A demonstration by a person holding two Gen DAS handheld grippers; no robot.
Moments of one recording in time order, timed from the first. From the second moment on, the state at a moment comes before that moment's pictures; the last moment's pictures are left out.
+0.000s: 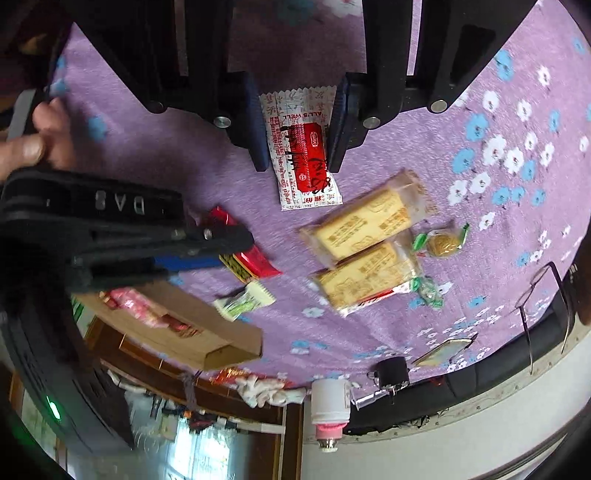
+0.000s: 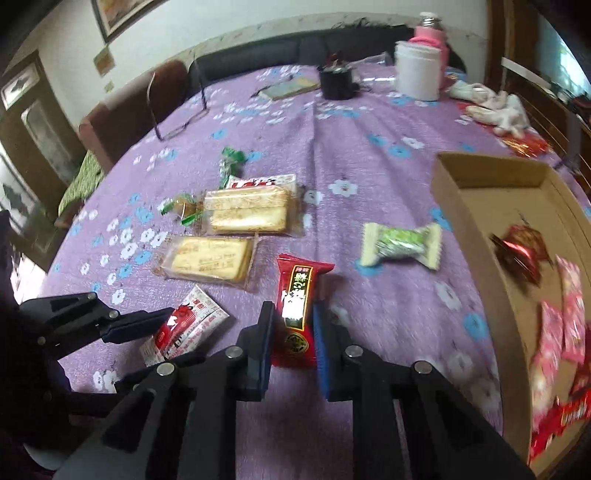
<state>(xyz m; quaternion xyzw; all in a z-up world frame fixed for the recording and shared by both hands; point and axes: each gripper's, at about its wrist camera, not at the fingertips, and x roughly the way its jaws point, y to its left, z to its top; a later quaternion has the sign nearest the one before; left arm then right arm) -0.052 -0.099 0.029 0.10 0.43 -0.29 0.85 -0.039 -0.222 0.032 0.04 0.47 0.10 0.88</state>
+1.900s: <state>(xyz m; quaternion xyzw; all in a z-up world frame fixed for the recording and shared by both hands) -0.005 -0.328 0.043 0.12 0.43 -0.38 0.81 -0.043 -0.470 0.045 0.22 0.43 -0.12 0.87</state>
